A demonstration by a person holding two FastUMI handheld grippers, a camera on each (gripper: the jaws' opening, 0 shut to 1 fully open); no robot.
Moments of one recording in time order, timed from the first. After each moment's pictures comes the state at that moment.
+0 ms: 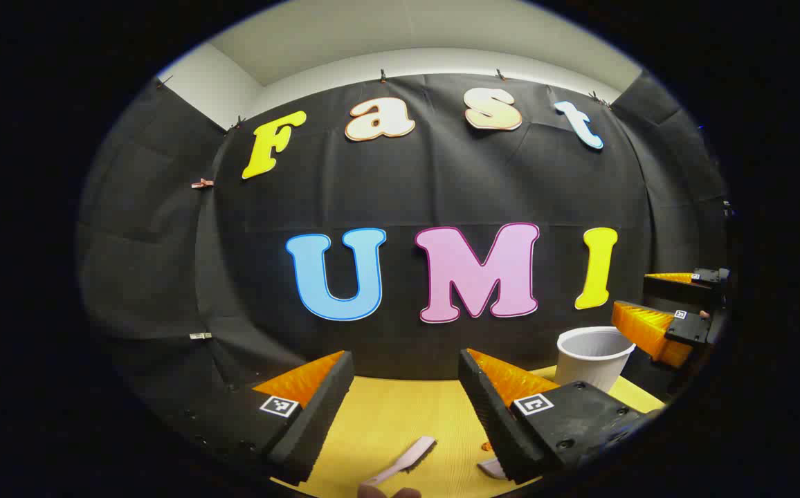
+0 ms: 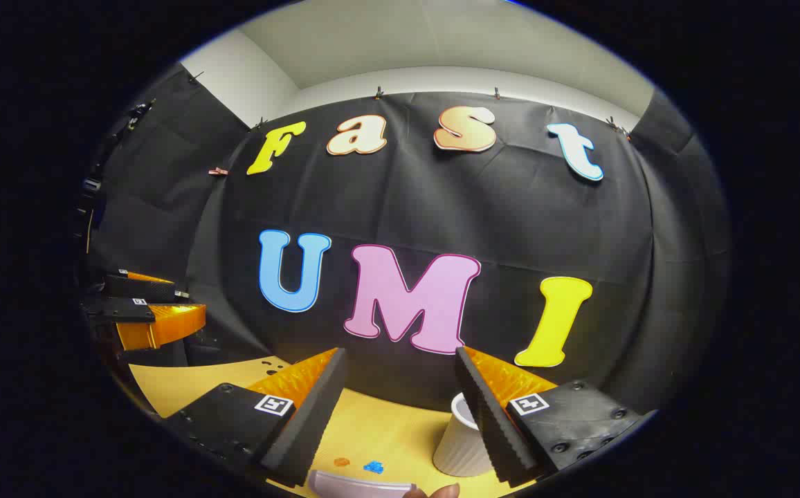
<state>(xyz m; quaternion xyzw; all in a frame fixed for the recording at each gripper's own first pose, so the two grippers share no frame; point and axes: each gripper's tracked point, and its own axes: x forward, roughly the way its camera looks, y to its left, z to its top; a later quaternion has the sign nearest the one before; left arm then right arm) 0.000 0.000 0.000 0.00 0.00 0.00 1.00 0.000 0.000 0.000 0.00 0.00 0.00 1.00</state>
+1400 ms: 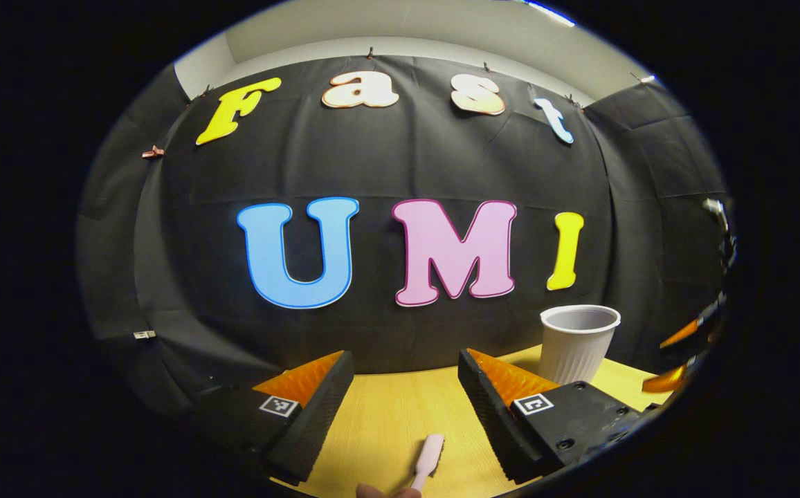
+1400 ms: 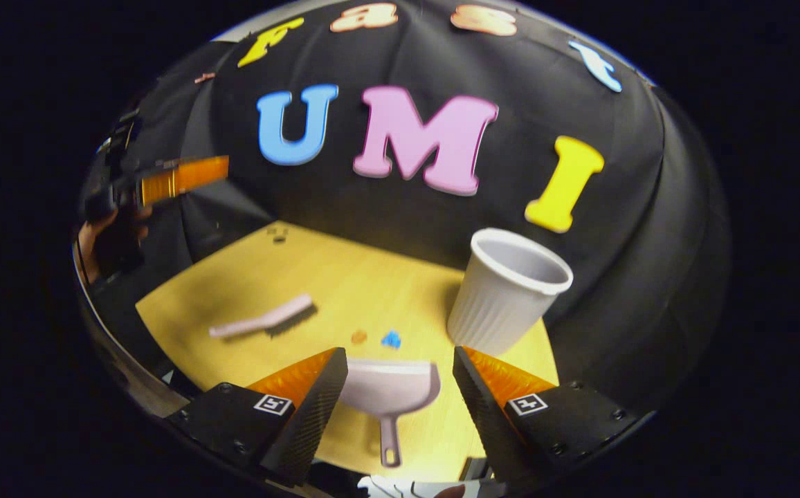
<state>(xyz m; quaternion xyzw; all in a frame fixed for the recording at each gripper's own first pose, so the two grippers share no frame) 0.078 0.060 -0.058 0.00 0.03 -0.13 0.99 -0.111 0.054 -0.208 0.00 0.39 0.00 0.92</state>
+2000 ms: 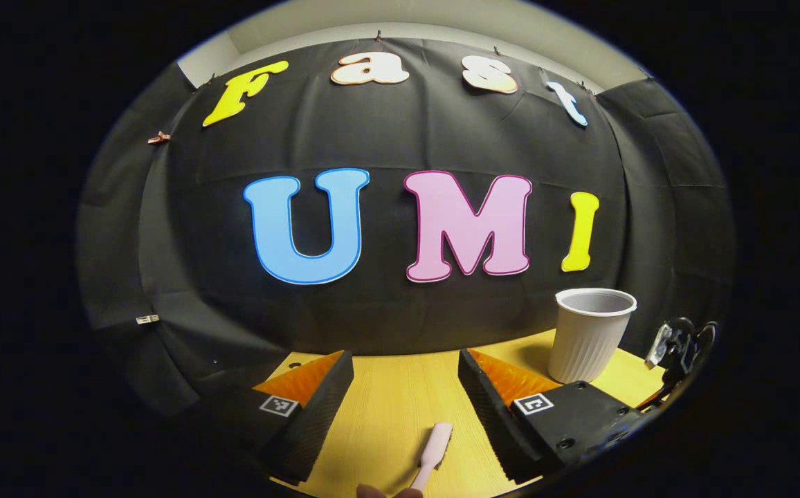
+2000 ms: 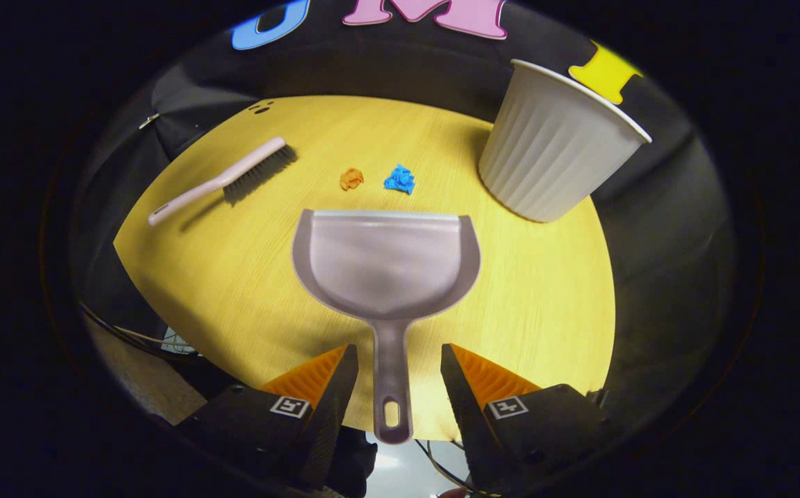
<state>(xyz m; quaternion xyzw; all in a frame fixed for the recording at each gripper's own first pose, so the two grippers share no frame) 0.089 0.062 -0.091 0.00 0.07 -0.11 0.99 -0.165 0.060 -0.379 0.03 0.61 0.01 0.79</state>
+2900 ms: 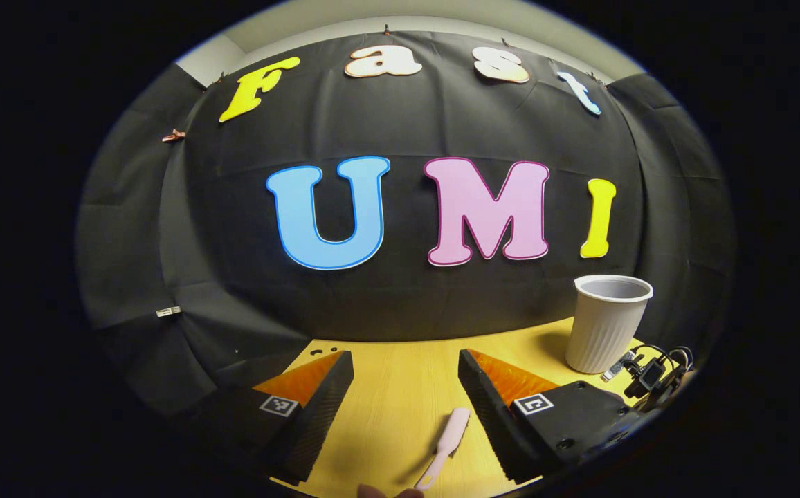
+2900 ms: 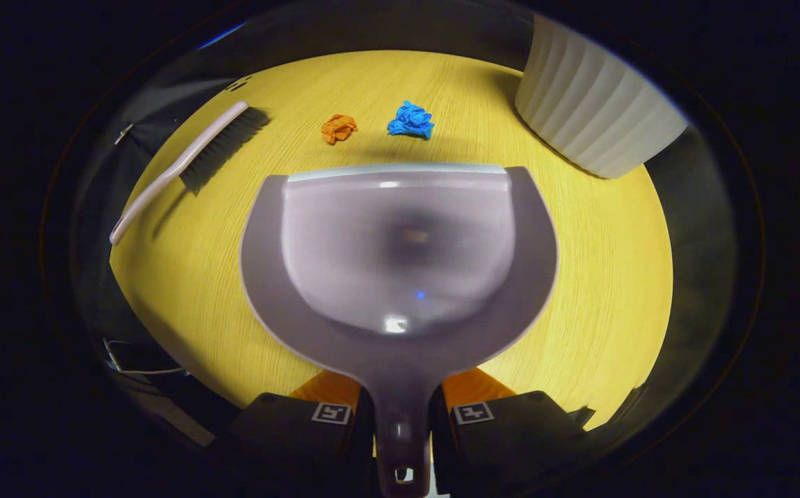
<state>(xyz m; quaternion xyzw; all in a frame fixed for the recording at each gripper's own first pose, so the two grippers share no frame) 0.072 0.087 -0.111 0.01 0.09 -0.07 0.99 -0.153 0.085 -0.448 0.07 0.67 0.03 0.73</state>
